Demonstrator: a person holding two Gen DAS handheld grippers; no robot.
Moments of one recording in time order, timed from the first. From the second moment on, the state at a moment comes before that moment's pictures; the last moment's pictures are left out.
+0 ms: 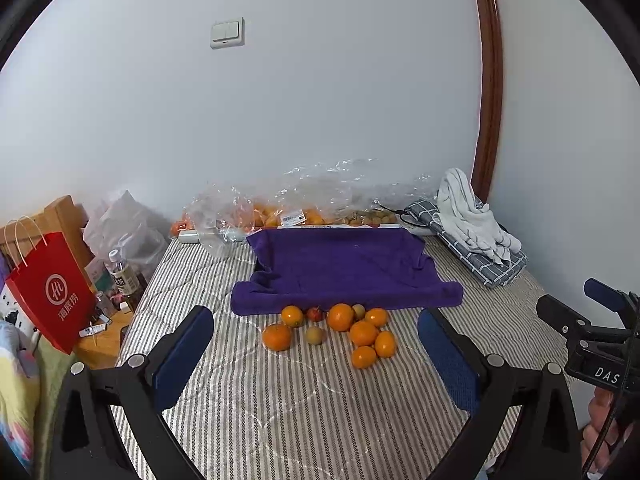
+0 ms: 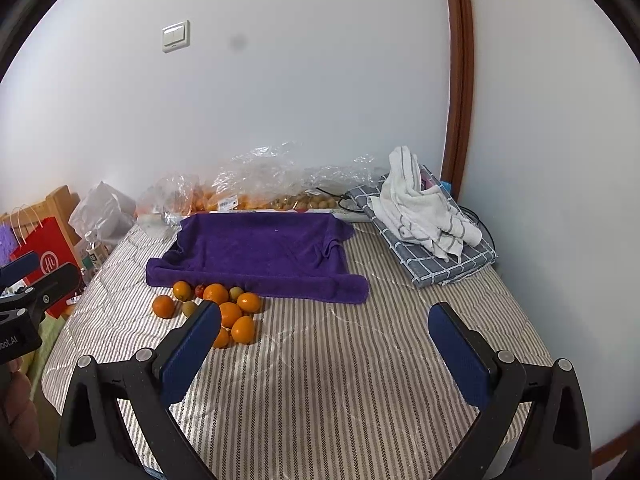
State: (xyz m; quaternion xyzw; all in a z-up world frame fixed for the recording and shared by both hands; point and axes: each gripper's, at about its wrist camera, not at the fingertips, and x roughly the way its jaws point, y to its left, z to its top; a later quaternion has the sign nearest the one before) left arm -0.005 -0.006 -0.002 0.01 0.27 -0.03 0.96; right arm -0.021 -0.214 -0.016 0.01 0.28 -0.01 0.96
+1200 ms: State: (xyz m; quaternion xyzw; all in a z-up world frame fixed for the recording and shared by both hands) left arm -0.010 0.011 0.000 -0.01 0.27 -0.03 0.96; right arm -0.024 -0.201 -0.013 0.00 0.28 0.00 0.96
